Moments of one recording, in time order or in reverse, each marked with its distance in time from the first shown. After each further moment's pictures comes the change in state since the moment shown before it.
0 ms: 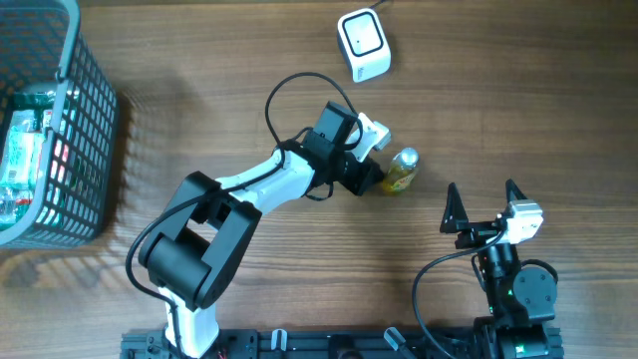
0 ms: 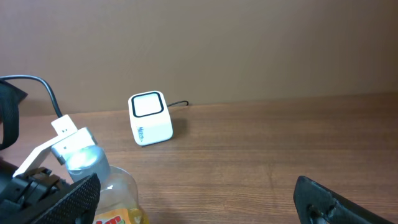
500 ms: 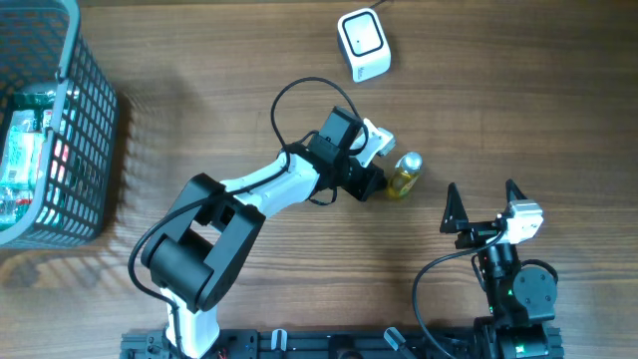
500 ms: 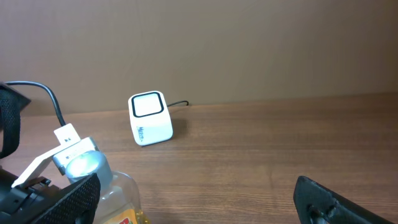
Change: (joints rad) left arm -0.029 0.000 0.000 -0.039 0.000 -0.040; right arm 0.000 0.000 0.000 0.000 0.000 0.000
